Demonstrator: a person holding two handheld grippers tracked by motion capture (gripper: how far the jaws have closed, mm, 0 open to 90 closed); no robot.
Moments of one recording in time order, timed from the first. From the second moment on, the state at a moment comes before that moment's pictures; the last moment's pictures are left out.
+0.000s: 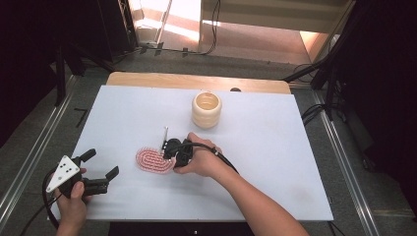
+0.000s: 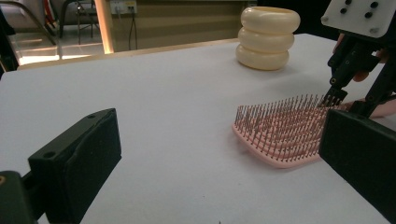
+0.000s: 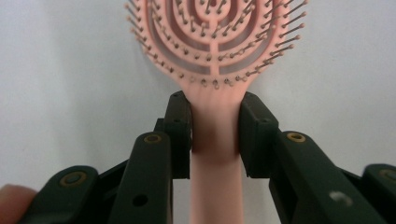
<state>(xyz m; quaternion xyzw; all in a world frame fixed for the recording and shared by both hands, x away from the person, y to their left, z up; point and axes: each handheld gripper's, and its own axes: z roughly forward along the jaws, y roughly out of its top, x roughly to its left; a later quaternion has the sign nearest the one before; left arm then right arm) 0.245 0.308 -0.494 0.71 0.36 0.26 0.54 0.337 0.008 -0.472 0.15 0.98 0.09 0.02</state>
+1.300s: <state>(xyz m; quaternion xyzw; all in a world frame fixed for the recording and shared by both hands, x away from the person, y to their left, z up) 0.245 0.306 -0.493 0.71 0.36 0.27 0.54 0.330 -0.043 -0.446 0.19 0.94 0.28 0.05</state>
